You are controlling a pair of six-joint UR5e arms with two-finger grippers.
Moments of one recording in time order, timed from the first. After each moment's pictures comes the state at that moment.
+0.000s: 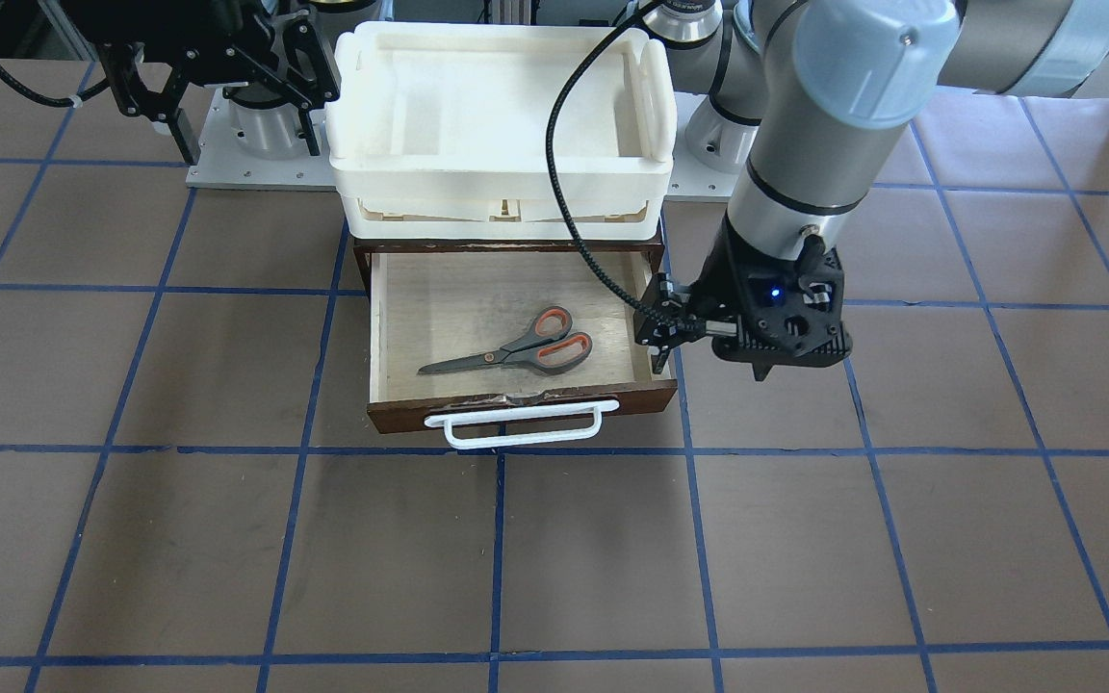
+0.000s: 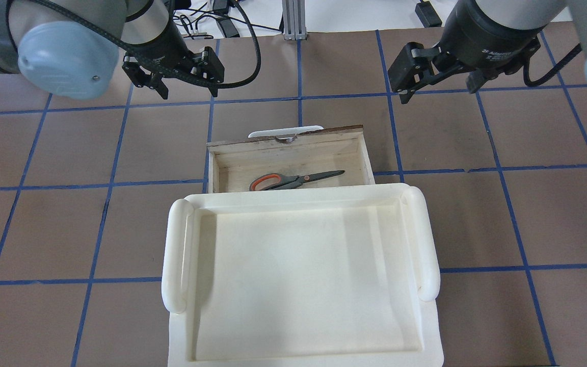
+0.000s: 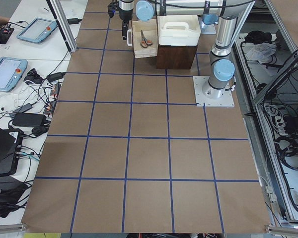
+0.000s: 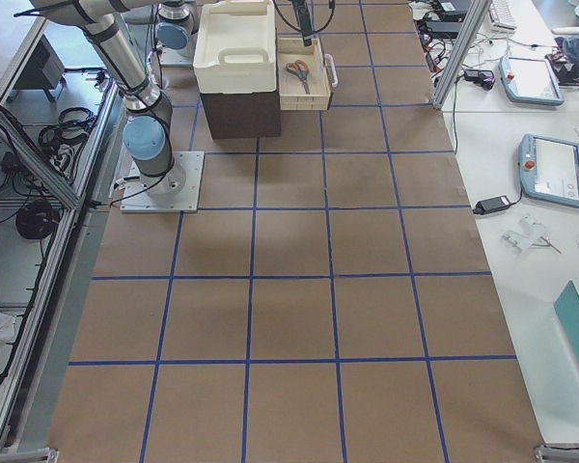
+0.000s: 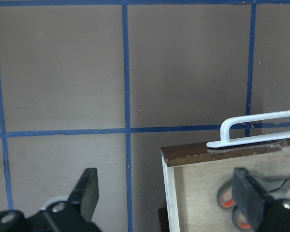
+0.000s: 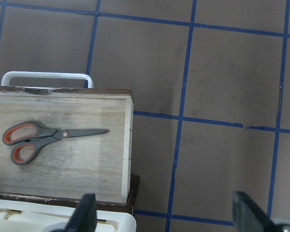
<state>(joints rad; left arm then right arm) -1.67 -1.79 -1.48 -1.32 1.54 -0.06 1.66 -1.72 1.55 -1.59 -1.55 0.01</state>
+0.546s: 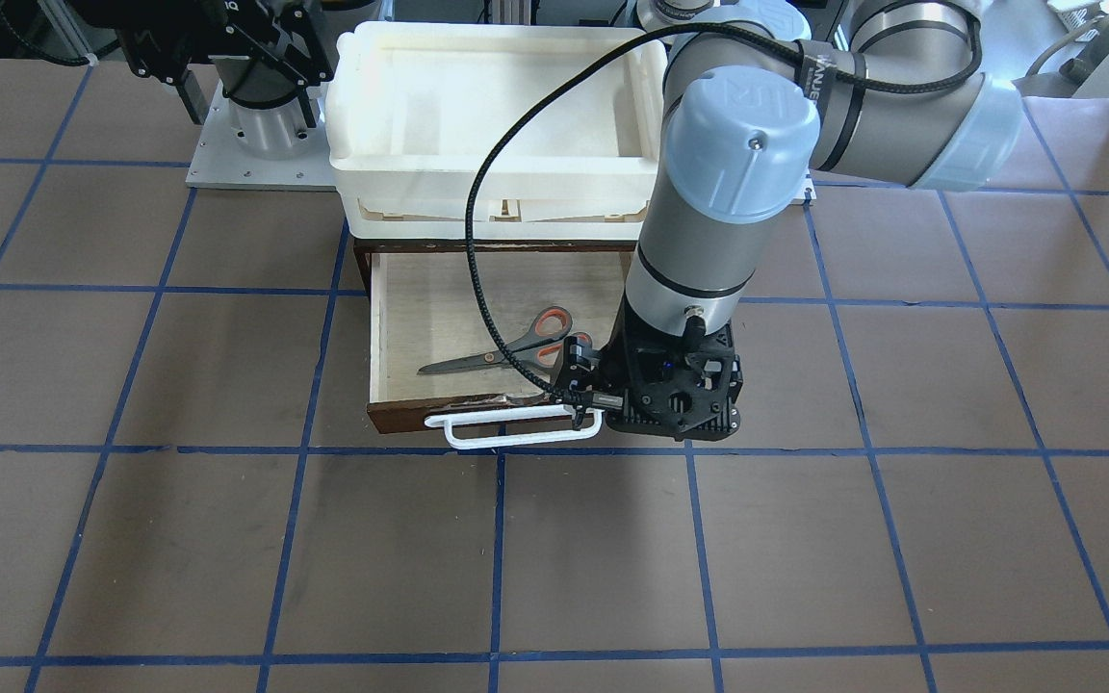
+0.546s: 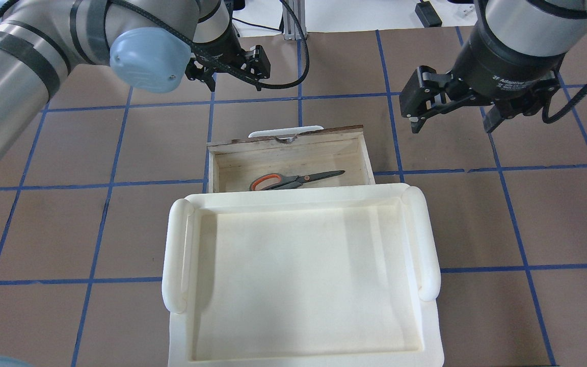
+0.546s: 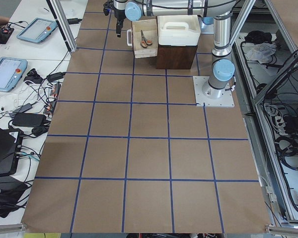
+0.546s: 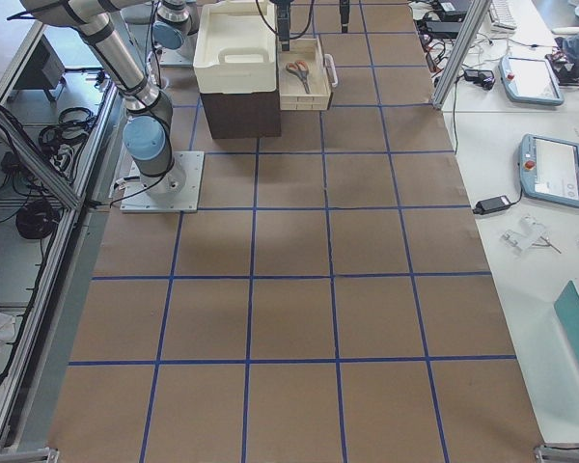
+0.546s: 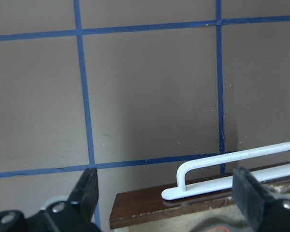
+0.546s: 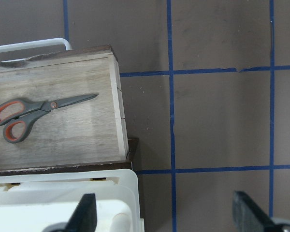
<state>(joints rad) -1.77 -1.92 -1.41 -1.24 1.53 -0.12 1.65 -1.75 1.56 -1.47 -1.57 0.11</state>
